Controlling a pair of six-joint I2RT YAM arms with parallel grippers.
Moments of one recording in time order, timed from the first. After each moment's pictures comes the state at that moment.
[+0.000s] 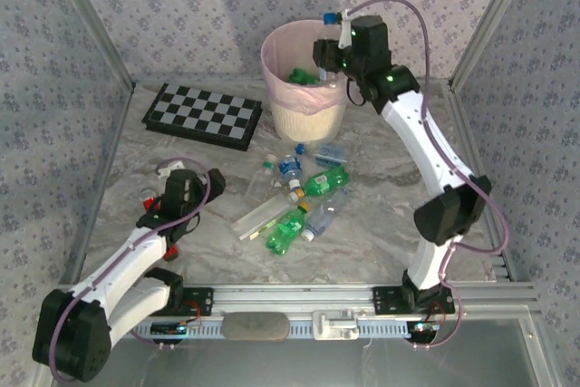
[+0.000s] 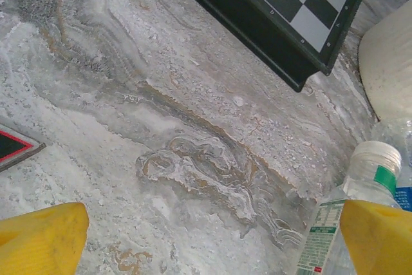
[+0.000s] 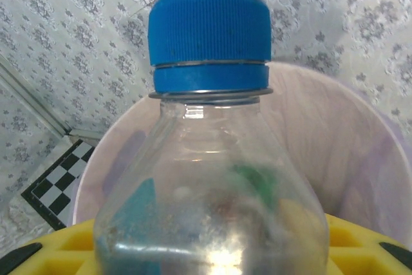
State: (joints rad) left arm -0.36 0.90 0.43 -0.17 -0.22 -0.76; right arm 0.41 1.81 2.04 -0.53 0.00 0.23
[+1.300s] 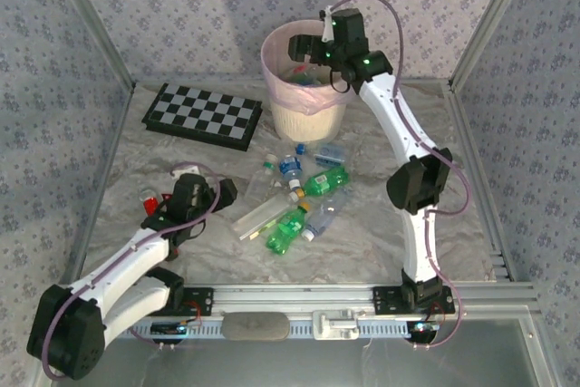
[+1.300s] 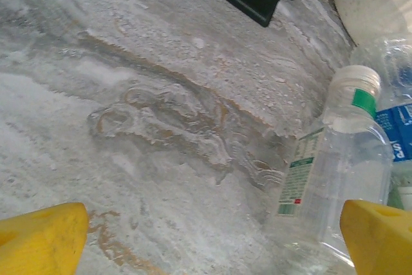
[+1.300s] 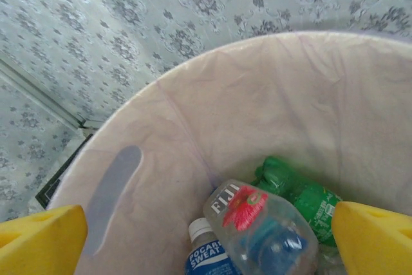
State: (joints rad) left arm -0.45 0.93 0.43 -0.20 -0.15 -0.70; right arm 0.40 2.10 2.33 -0.62 -0.11 0.31
